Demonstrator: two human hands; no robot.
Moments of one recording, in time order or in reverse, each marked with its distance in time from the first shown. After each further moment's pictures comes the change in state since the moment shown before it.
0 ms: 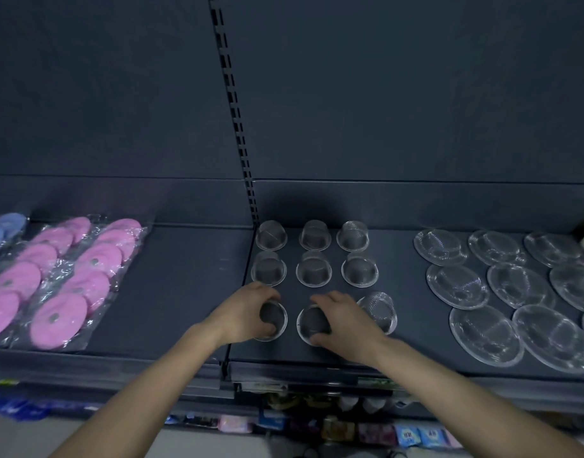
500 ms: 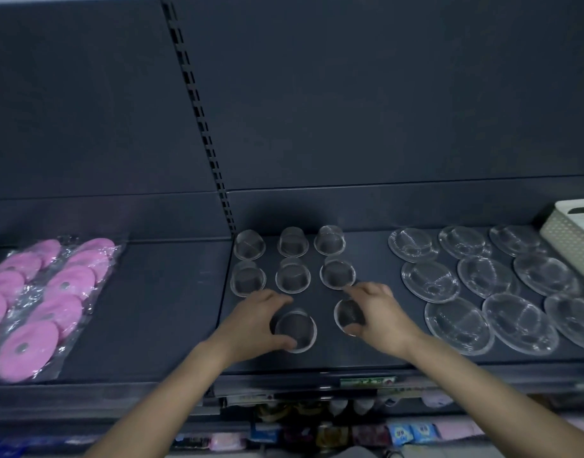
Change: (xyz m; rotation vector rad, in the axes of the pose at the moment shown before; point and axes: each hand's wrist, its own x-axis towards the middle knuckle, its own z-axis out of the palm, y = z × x) left_hand 0.001 0.047 0.013 0.016 0.030 0.128; right_hand -0.040 0.053 -0.040 0.007 0.132 0.144
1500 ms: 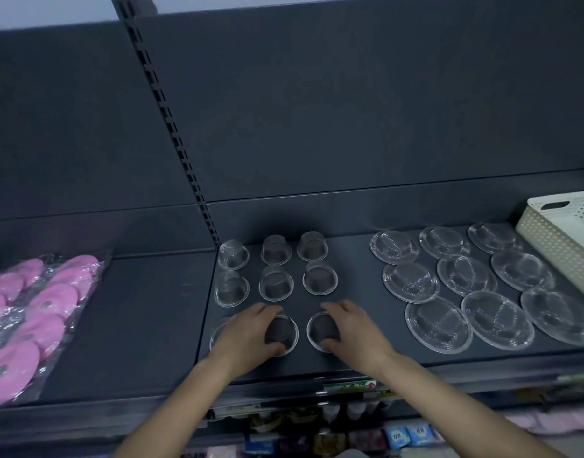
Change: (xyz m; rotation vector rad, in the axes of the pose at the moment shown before) left_hand 0.013 0.013 0.024 0.130 0.040 -0.074; right_hand -0.007 0.003 0.024 0.097 -0.005 0.037
